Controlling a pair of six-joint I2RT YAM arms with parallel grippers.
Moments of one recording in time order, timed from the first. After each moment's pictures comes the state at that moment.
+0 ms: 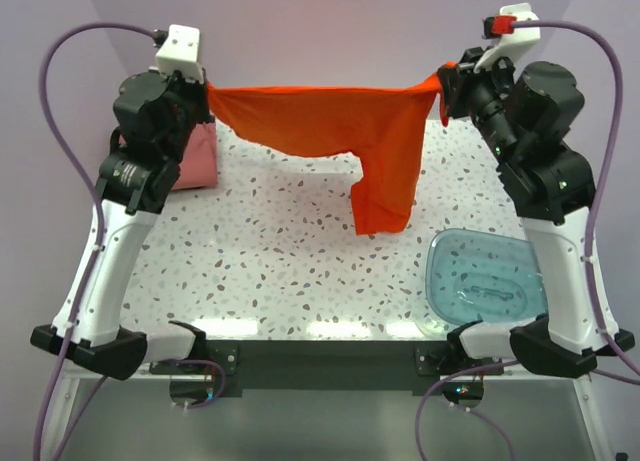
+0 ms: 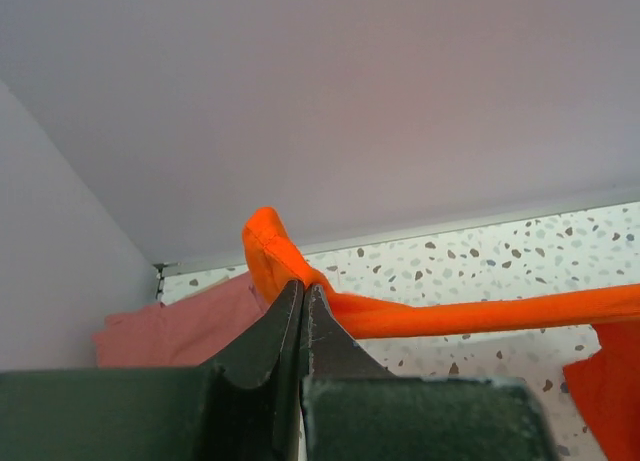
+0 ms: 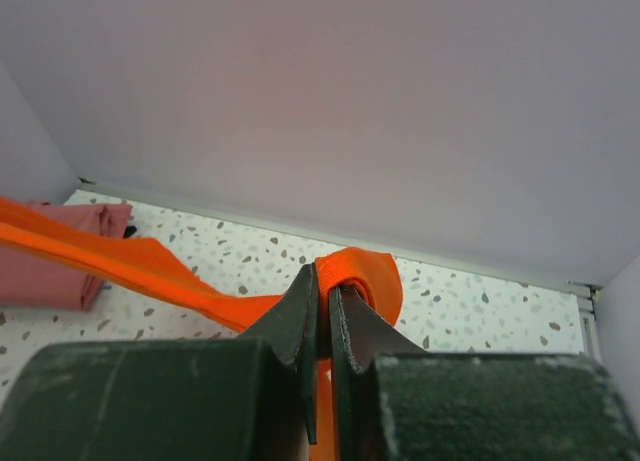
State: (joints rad) left arm -0.34 1.31 1.75 -0.48 -0.29 0.11; right arm 0.41 1.34 2.01 -0.65 0.18 0.01
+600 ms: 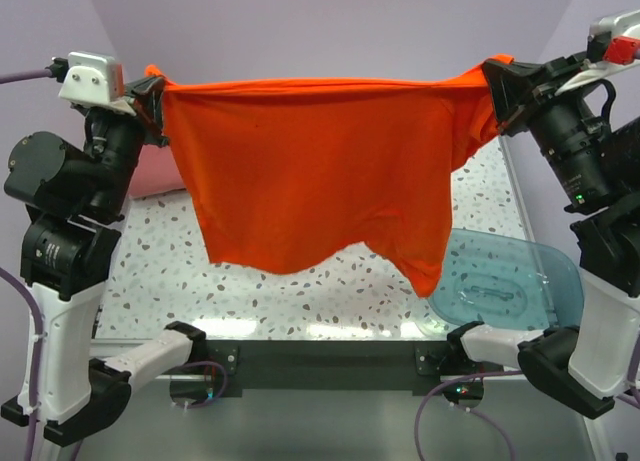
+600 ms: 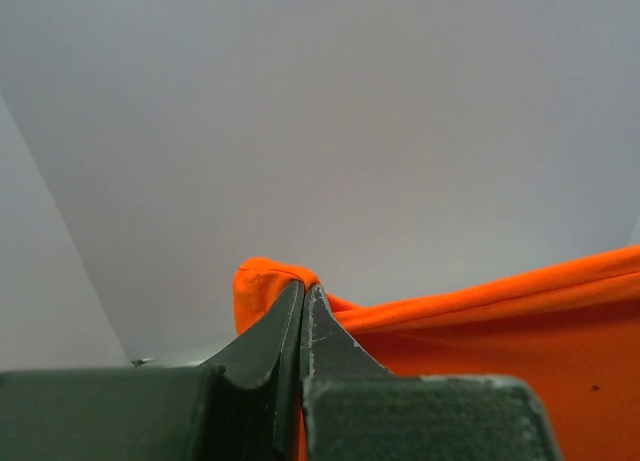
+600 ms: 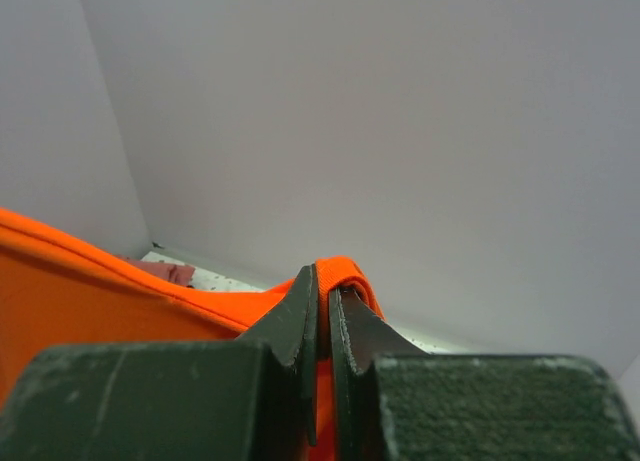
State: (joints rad) left arm -0.35 1.03 1.80 -0.49 -0.18 0.09; right arm 0.42 1.23 2.27 -0.78 0.05 -0.02
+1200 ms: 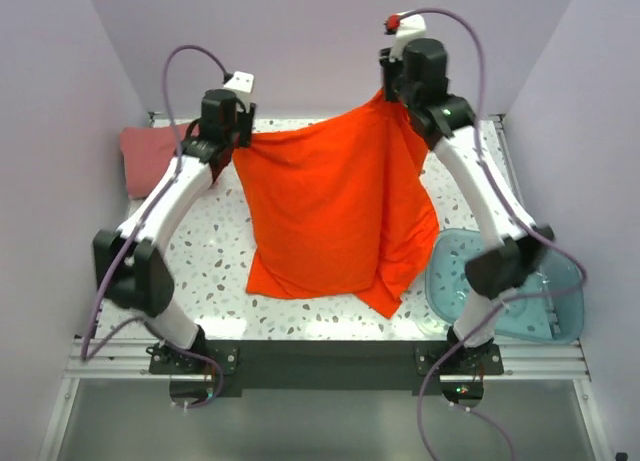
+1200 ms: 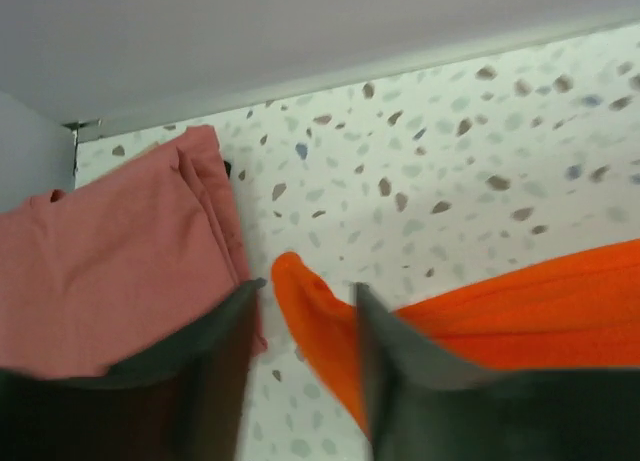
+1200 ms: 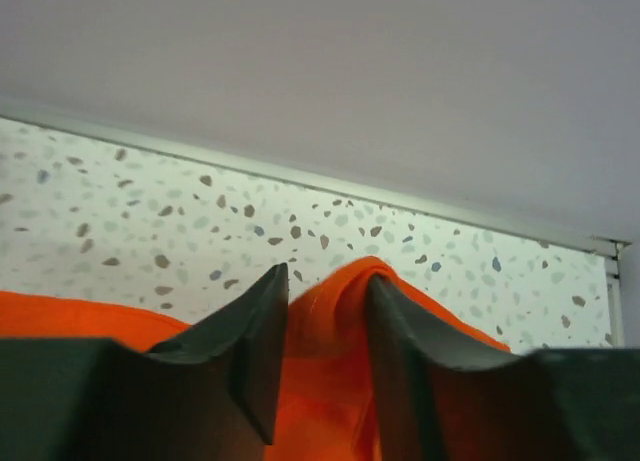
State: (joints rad) left arm -0.28 1.55 1.46 -0.30 -0.25 0.10; right arm 0.40 1.71 2.02 -0.50 0.24 -0.07
